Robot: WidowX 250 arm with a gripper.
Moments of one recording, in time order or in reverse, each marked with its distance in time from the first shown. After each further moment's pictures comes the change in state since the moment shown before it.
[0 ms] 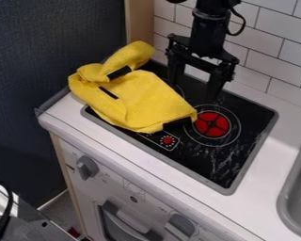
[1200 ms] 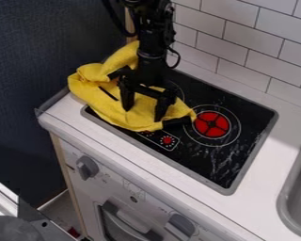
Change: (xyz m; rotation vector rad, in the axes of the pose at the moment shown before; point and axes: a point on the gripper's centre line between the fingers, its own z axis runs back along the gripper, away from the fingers) arm -0.004 0.094 -0.082 0.033 -0.015 0.251
